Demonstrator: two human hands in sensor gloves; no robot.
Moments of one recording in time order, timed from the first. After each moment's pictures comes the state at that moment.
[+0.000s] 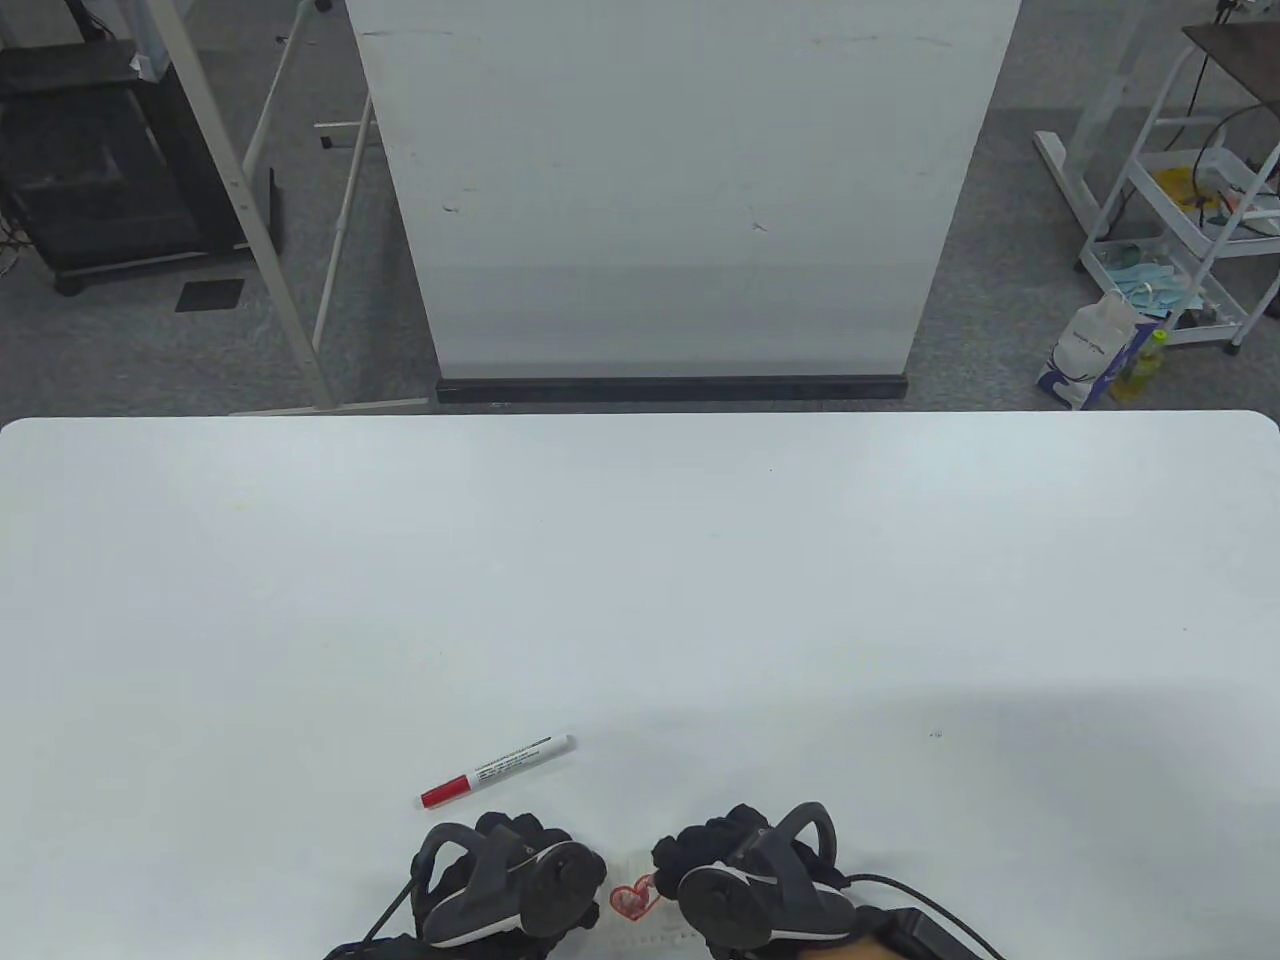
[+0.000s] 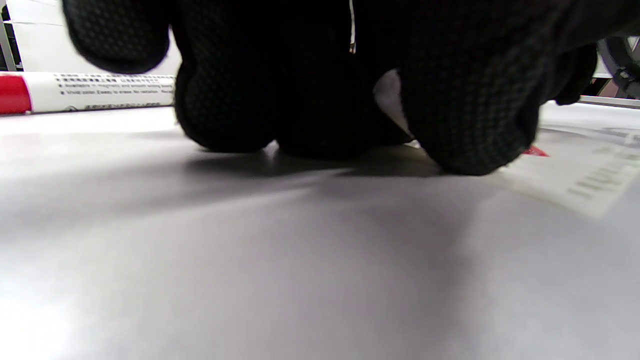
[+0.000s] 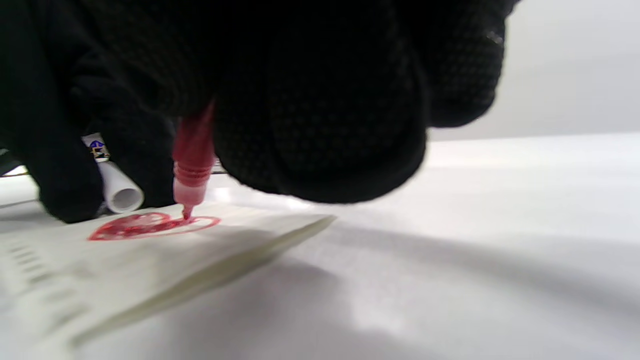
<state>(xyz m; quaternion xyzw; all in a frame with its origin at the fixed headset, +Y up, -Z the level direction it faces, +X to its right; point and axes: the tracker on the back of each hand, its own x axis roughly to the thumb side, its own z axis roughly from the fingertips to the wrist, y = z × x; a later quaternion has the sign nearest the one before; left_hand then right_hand) -0.137 -0.750 -0.214 -0.06 -0.25 0.01 0.96 0.051 -0.744 -0.212 0.35 -0.04 0.93 0.10</state>
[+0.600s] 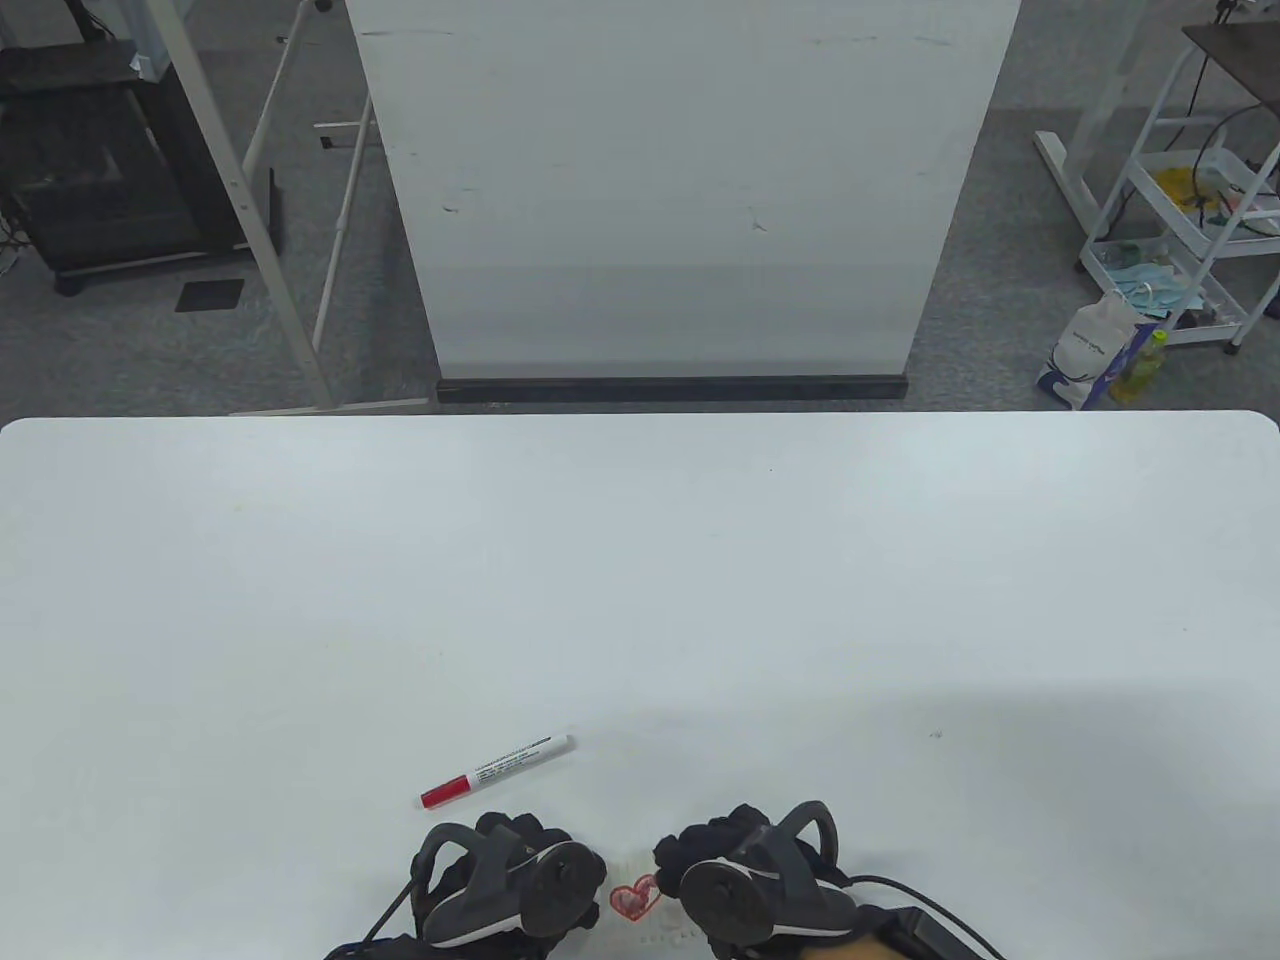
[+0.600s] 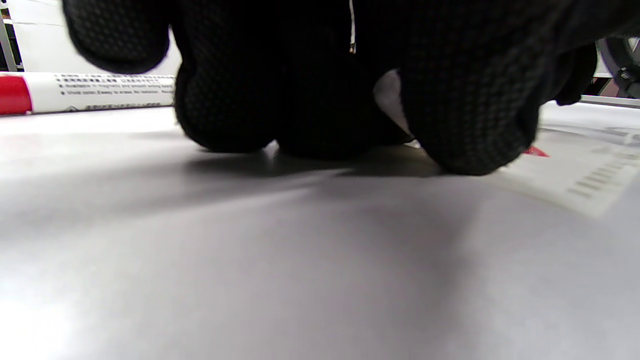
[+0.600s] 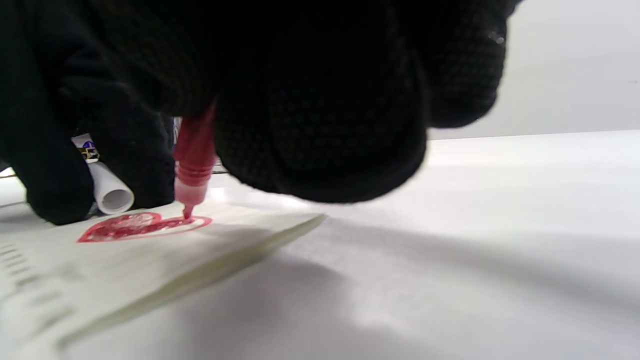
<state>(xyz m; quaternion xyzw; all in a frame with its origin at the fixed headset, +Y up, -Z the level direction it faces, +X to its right) -0.137 -0.750 -0.214 -0.06 -0.25 0.01 0.96 0.053 -0.743 -0.214 0.34 -0.05 0.94 0.09</state>
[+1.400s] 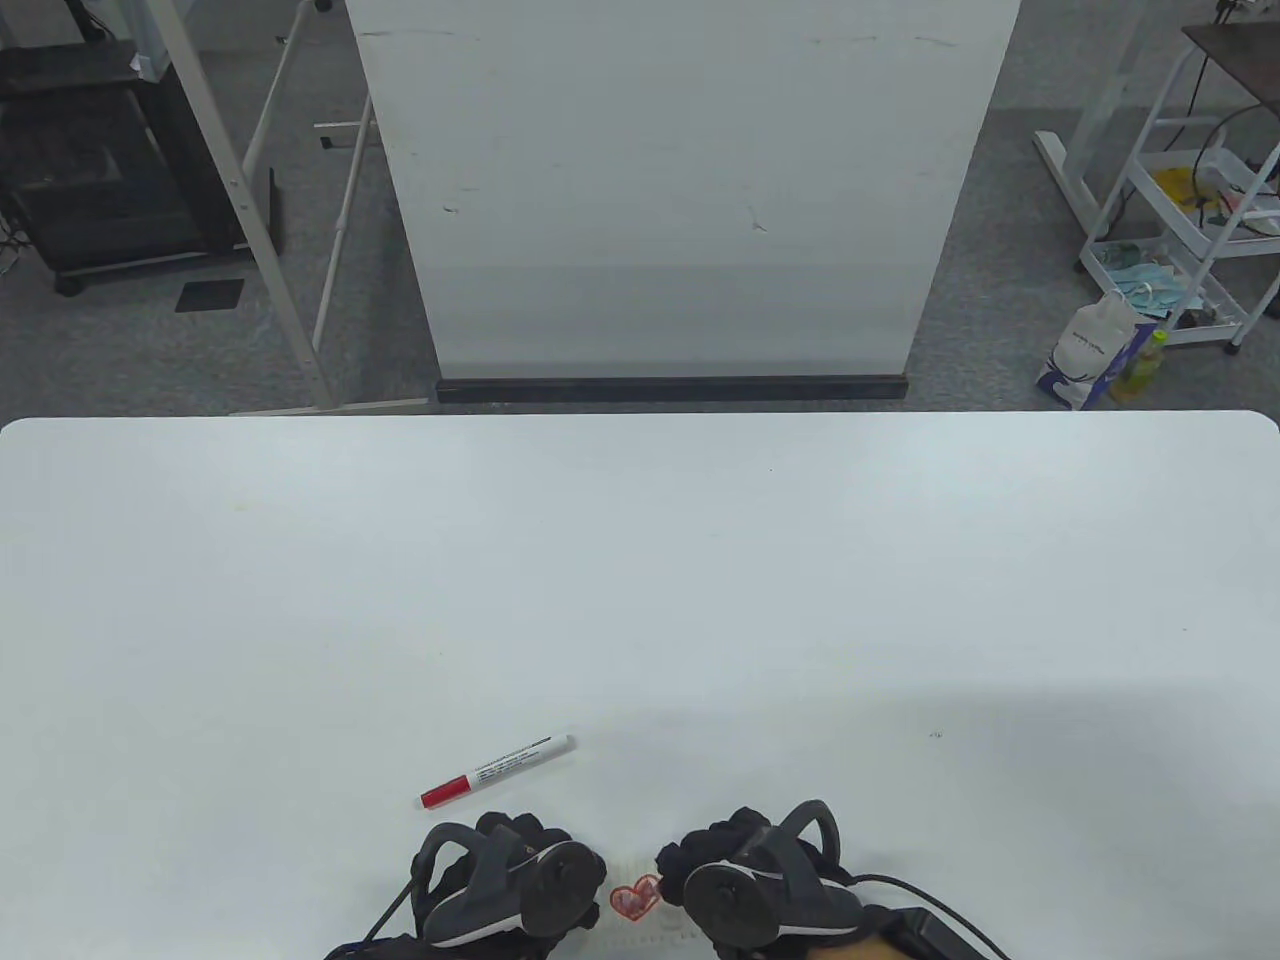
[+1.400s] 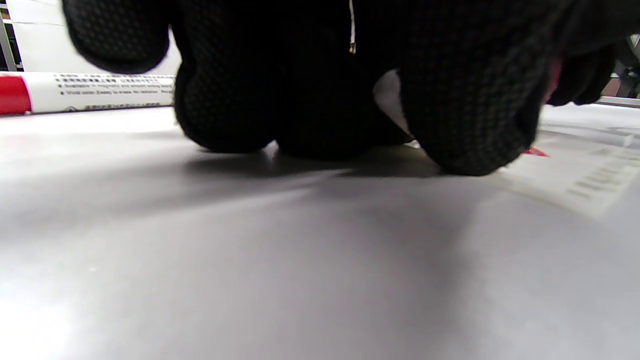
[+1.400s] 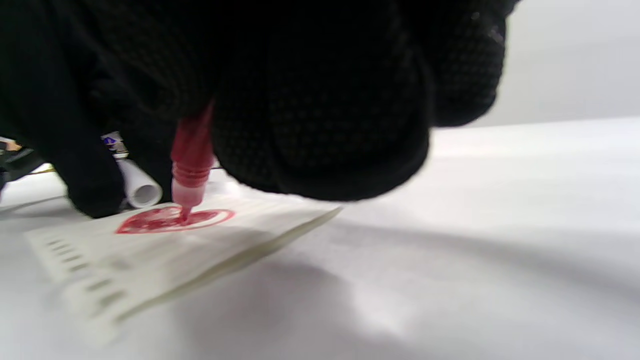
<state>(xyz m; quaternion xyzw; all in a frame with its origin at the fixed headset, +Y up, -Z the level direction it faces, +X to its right) -0.136 -0.750 -0.214 -0.07 -0.25 0.01 0.96 0.053 -0.743 -0.211 0.37 -0.02 0.92 0.10</state>
